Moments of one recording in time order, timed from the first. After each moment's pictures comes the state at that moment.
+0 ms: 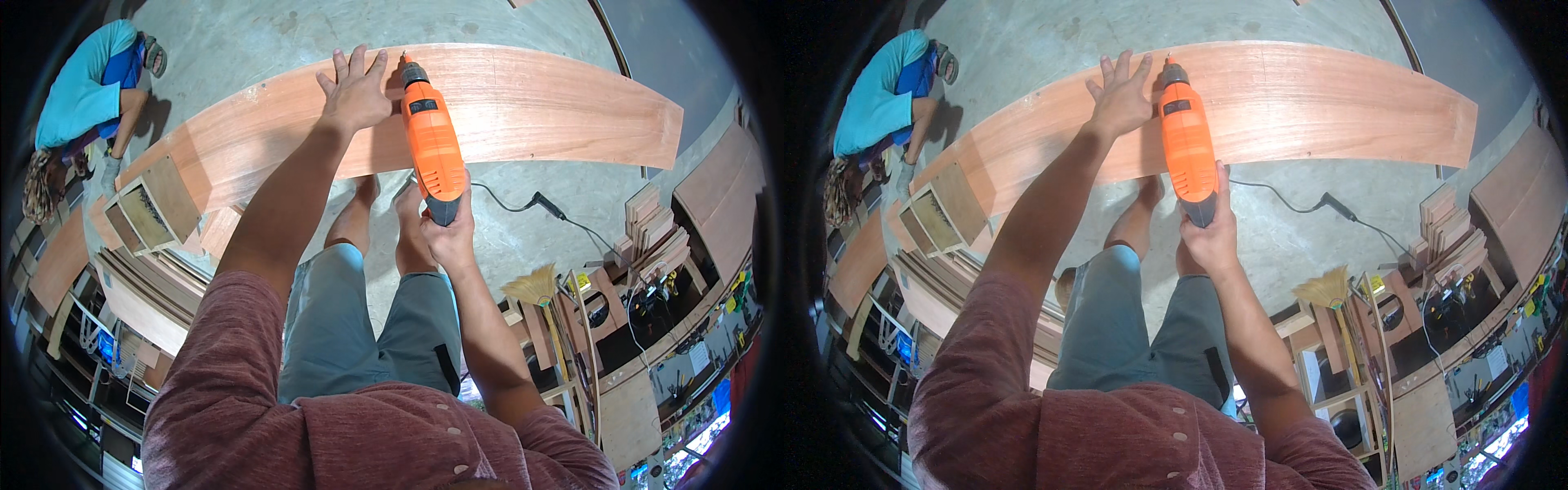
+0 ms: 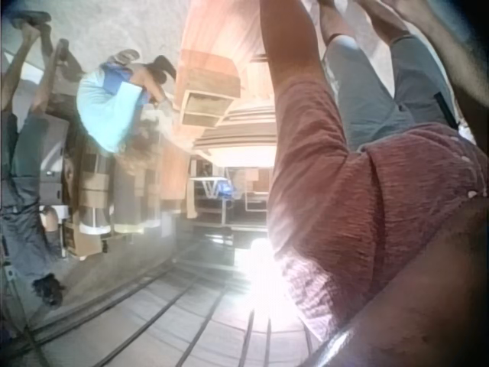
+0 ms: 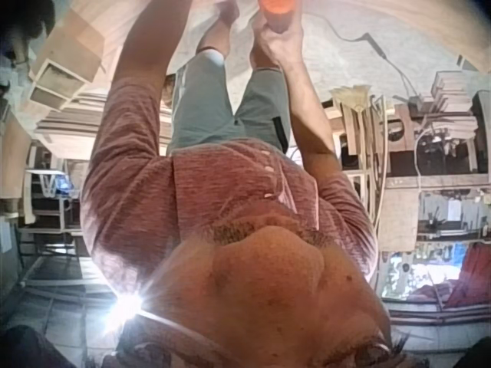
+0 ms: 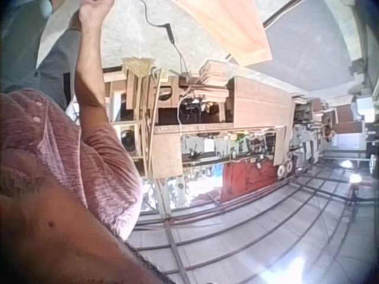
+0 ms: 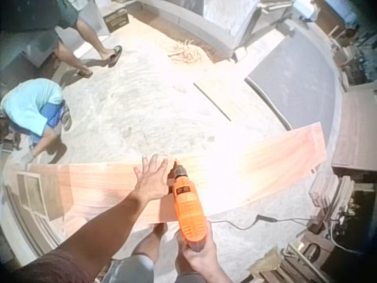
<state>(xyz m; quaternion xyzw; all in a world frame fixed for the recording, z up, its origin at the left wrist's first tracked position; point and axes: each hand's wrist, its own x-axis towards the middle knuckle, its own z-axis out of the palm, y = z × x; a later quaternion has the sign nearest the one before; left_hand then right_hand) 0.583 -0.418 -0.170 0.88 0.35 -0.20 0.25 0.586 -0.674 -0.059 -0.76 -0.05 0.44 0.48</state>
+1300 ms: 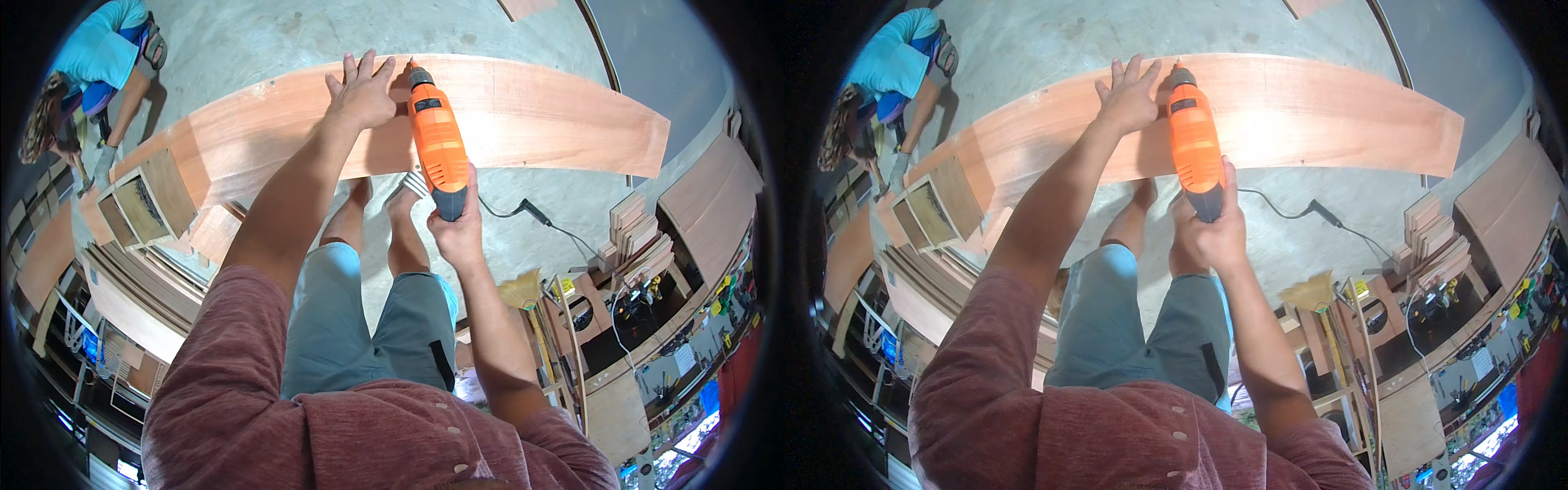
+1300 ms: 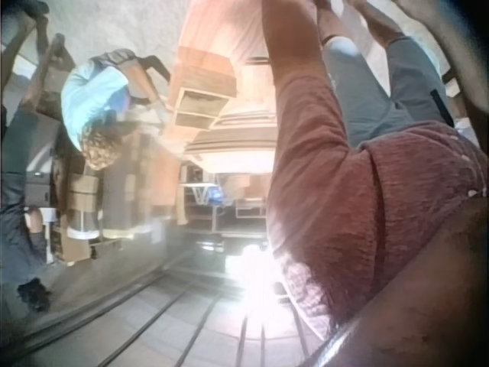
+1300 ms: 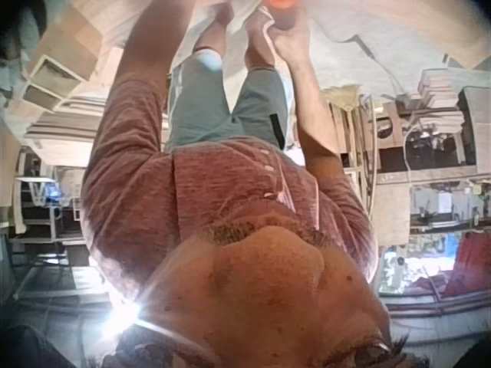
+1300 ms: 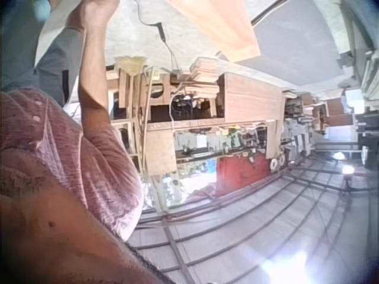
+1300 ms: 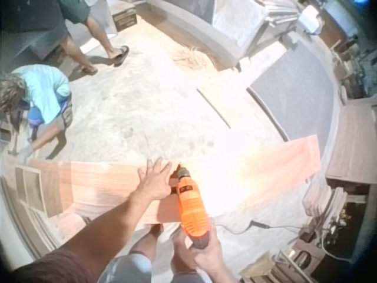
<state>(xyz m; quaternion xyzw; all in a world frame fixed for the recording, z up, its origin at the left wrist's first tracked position) 0.584 -0.408 -0.166 0.86 0.35 -0.24 0.28 0.609 -0.653 -0.022 -0.77 -0.07 0.45 0.44</state>
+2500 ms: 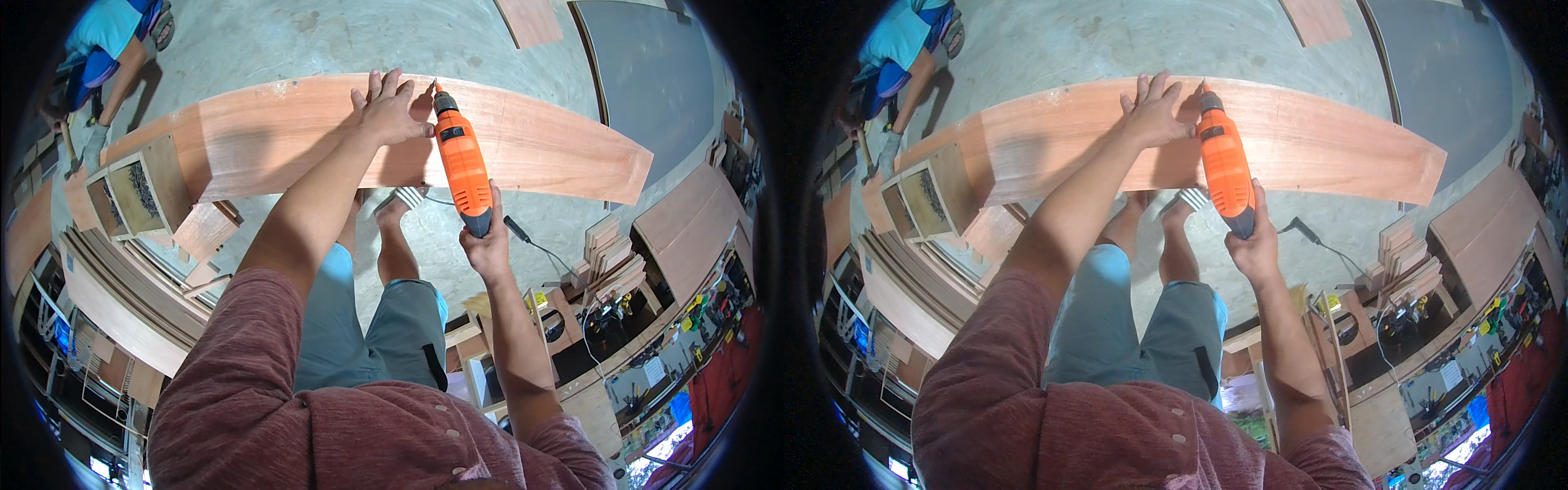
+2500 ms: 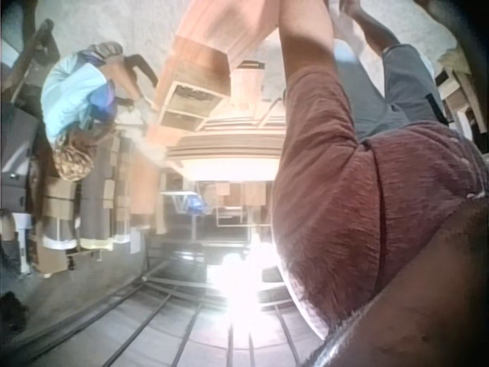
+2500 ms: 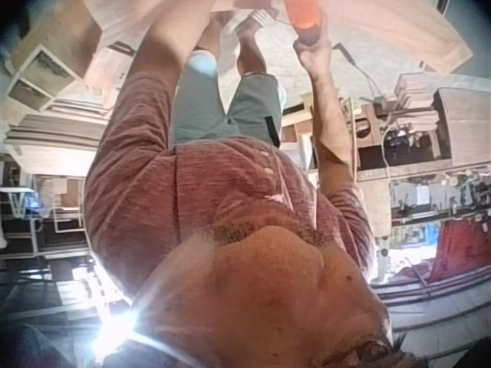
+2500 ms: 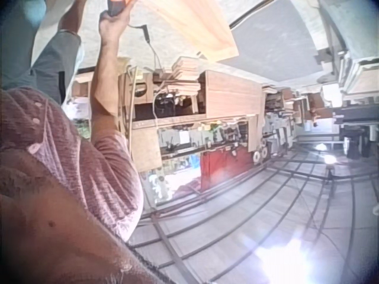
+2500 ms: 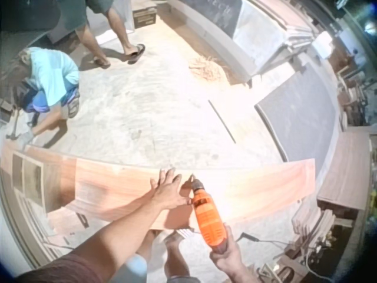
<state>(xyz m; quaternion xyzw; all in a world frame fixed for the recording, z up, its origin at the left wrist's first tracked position) 0.580 -0.400 -0.141 0.80 0.36 -0.24 0.41 0.649 -0.668 -0.018 -0.83 -0.16 0.45 0.29</state>
